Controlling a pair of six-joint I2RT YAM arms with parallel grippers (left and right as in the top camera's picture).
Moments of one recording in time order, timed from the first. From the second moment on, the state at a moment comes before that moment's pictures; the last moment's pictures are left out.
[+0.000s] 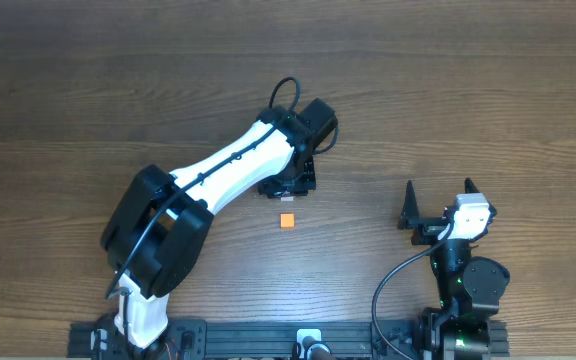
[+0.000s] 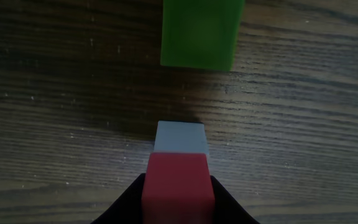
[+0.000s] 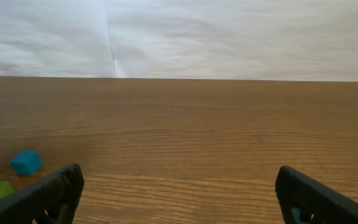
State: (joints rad) left arm -0.72 2.03 1.48 -1.03 0.02 -0.81; right arm -0.11 0.01 0.01 -0.06 -0.15 0.00
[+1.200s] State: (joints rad) left arm -0.77 1.94 1.40 -1.04 0.03 -0.84; right arm -0.11 0.01 0.01 -0.06 -0.15 0.00
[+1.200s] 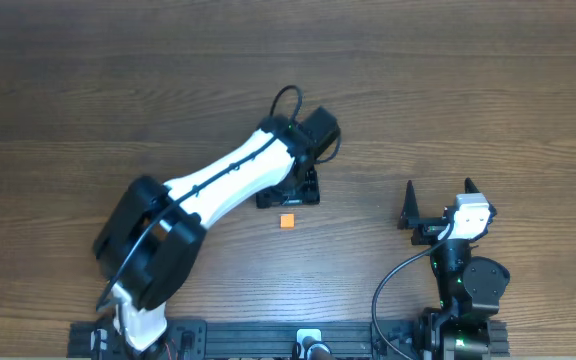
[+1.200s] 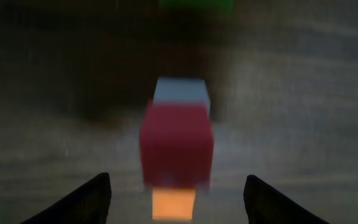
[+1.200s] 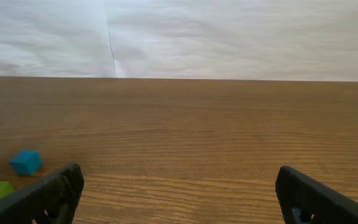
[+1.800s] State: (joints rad) left arm -0.89 1.79 1.20 -0.93 0.03 -0.96; right arm -0.11 0.01 0.01 -0.06 -0.15 0.00
